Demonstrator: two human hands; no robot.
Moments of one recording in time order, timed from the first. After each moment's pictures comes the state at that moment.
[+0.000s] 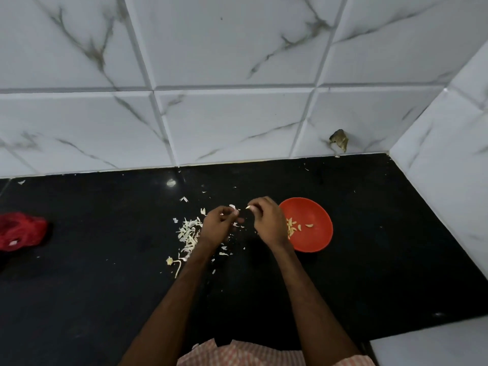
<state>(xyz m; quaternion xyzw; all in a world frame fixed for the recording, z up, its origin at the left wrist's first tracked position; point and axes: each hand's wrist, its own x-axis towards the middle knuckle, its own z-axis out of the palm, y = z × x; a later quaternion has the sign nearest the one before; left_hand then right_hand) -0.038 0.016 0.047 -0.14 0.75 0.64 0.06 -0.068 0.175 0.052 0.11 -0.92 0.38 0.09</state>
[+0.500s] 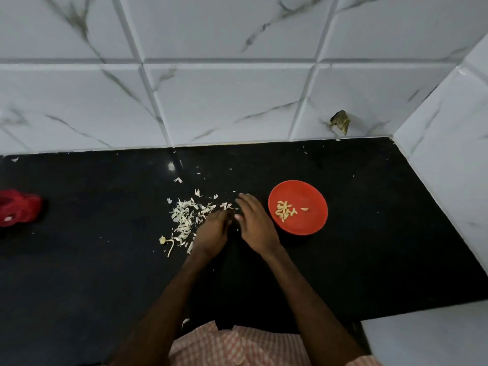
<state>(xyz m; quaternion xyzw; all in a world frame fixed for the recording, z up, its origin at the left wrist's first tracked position) 0.006 0.028 -0.001 0.01 0.95 0.33 0.00 -0.025 0.184 0.025 0.22 -0.93 0.30 0.00</state>
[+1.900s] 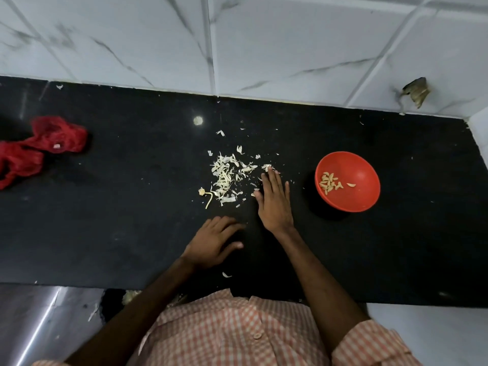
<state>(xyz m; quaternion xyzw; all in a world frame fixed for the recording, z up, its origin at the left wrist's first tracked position) 0.141 -0.051 -0.042 0.18 0.96 0.23 -0.02 0.004 0.130 -0.040 0.19 -0.96 0.19 -0.04</state>
